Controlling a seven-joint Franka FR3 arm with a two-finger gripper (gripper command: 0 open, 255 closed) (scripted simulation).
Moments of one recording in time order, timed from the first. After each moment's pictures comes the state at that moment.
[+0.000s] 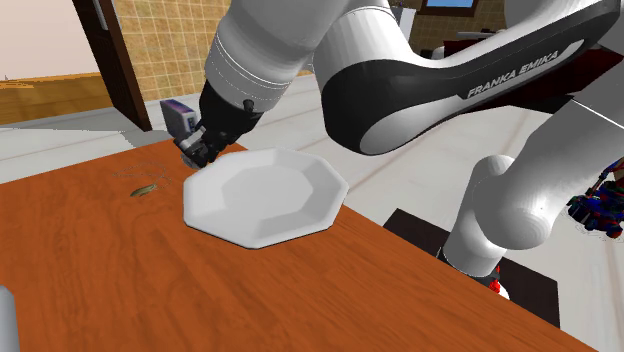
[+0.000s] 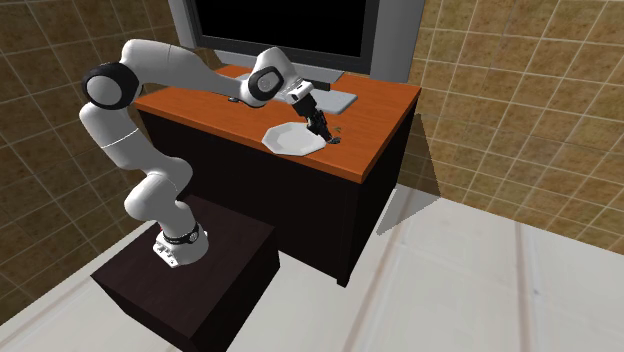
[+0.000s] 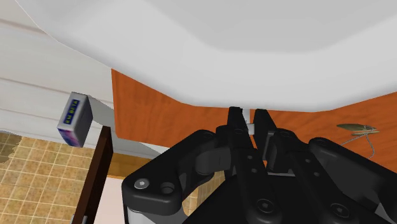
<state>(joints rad) 0.24 -0.36 0.58 -2.22 -0.34 2.41 0.84</state>
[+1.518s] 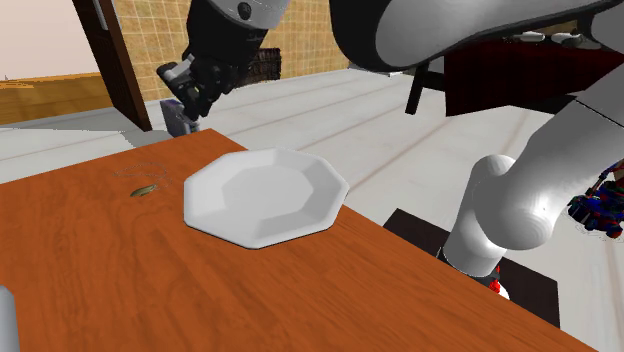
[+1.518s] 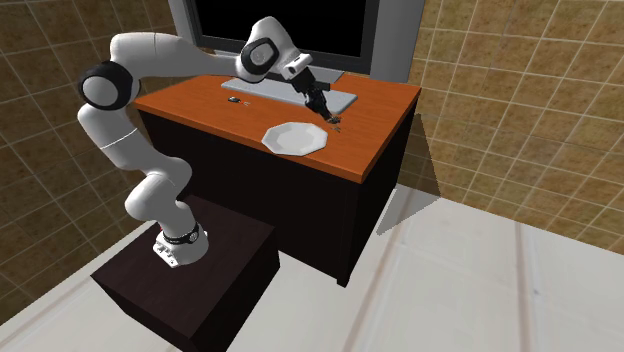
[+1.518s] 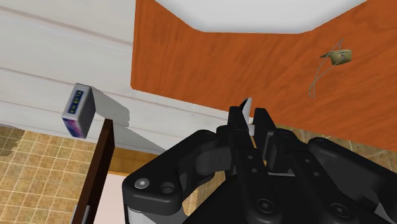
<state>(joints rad) 0.26 -0.38 0.55 -2.04 -0.27 2.21 0.74</state>
